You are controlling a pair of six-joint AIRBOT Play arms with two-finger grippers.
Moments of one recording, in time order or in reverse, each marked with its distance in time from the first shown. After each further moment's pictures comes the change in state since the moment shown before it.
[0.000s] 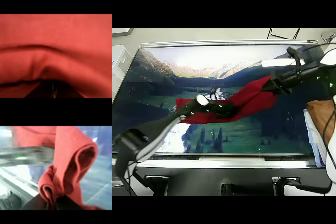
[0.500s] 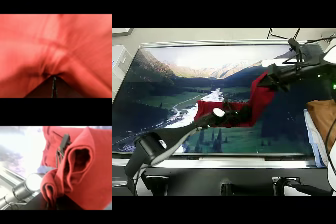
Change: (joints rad) left arm -0.155 -0.077 0.016 -0.444 0.304 0.122; right arm 0.059 0.047 0.000 0.027 -0.079 0.077
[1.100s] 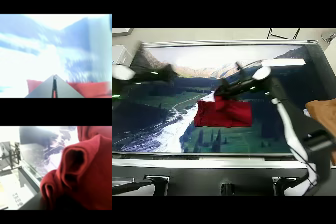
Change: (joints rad) left arm 0.765 0.636 0.003 0.874 -0.504 -0.041; right arm 0.402 -0.406 0.000 0.260 -0.394 -0.026
